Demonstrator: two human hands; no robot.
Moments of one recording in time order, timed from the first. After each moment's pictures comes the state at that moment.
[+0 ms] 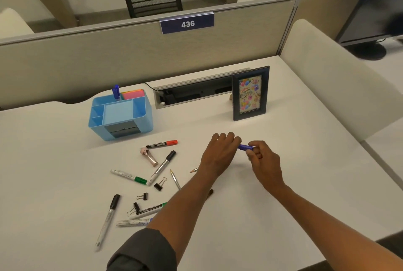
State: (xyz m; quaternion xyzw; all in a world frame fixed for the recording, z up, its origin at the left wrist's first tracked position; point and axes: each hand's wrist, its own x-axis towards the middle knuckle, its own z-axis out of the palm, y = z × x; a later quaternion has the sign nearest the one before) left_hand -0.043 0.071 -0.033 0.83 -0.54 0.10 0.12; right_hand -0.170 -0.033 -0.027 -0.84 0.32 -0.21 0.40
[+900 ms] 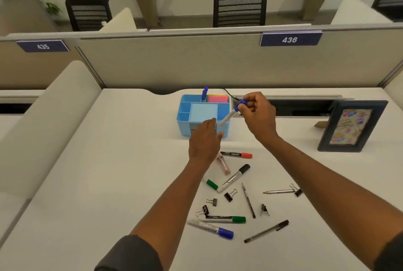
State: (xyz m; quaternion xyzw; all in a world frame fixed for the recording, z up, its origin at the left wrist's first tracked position) left_hand 0.106 0.279 0.020 0.96 -0.15 0.05 0.24; right_hand 0.093 0.119 0.073 -0.83 0.13 -0.25 0.49
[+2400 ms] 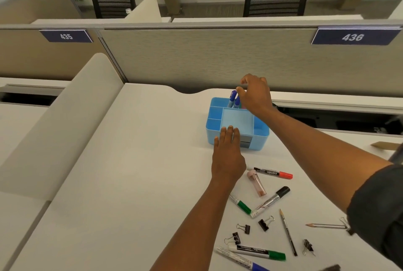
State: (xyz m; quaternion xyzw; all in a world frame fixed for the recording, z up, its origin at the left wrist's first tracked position) left_hand 0.141 0.307 -0.013 0.97 -0.15 -0.04 0.20; right_hand 0.278 0.169 0.043 -0.94 0.08 -0.17 0.29
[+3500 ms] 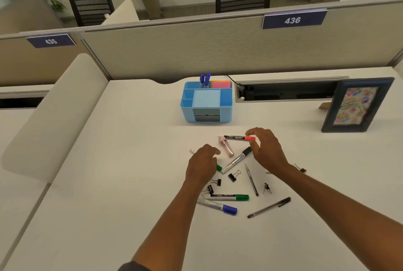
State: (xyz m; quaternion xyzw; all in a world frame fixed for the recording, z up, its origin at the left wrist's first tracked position) left_hand 0.023 0.336 -0.033 0.95 -0.18 -0.10 0.25; right_hand -0.012 0.115 -0.022 -0.93 0.05 -0.12 0.33
